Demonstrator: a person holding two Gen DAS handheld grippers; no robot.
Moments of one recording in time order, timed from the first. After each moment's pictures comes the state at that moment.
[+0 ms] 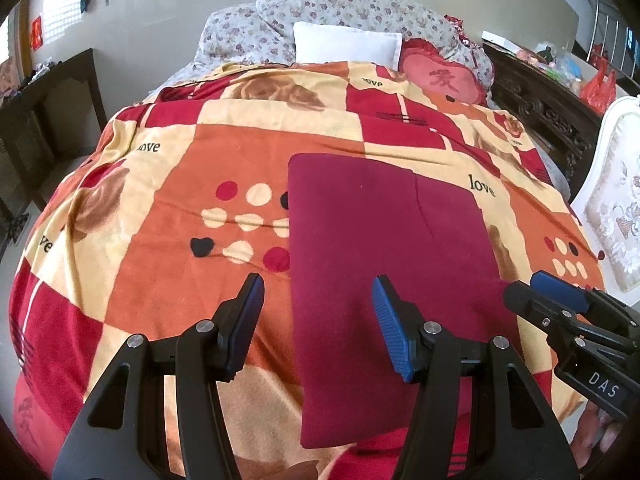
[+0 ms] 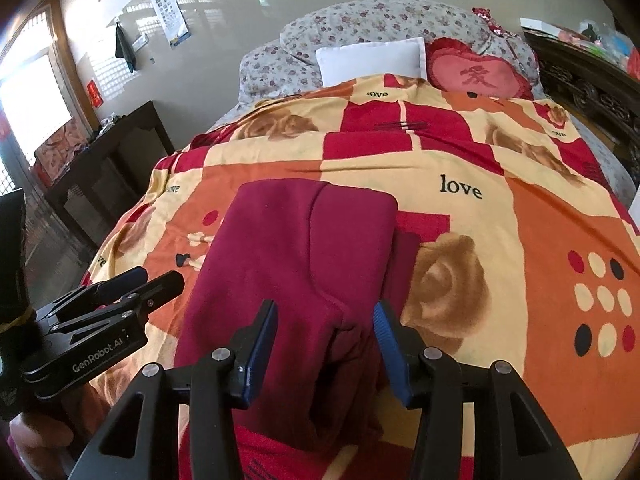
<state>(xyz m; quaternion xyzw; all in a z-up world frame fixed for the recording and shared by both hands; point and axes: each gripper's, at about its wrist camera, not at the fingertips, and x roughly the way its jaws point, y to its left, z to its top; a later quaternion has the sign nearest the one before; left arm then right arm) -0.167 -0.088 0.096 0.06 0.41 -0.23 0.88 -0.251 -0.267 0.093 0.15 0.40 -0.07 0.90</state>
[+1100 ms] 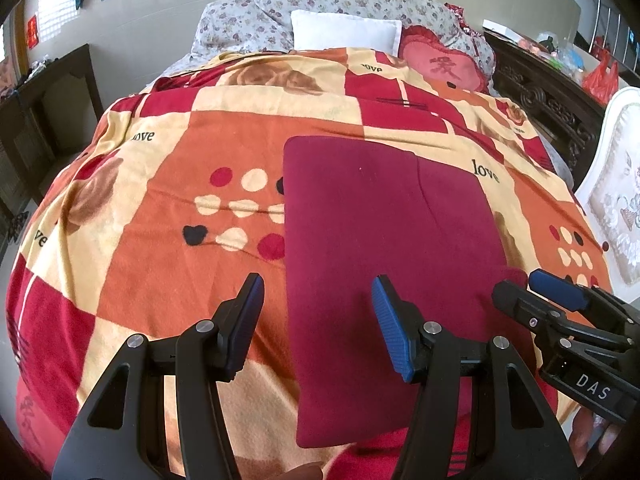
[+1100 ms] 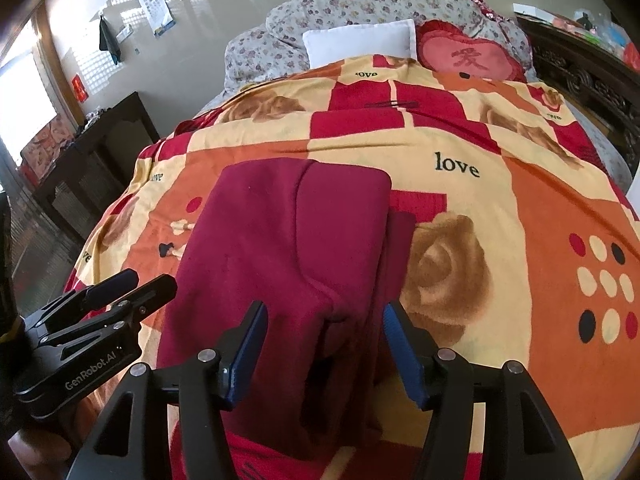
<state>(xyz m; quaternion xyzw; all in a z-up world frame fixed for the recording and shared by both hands) -0.167 -0.095 0.085 0.07 0.43 -0.23 0.87 -0.243 -0.266 0.078 0.16 0.42 -0.09 0.89</state>
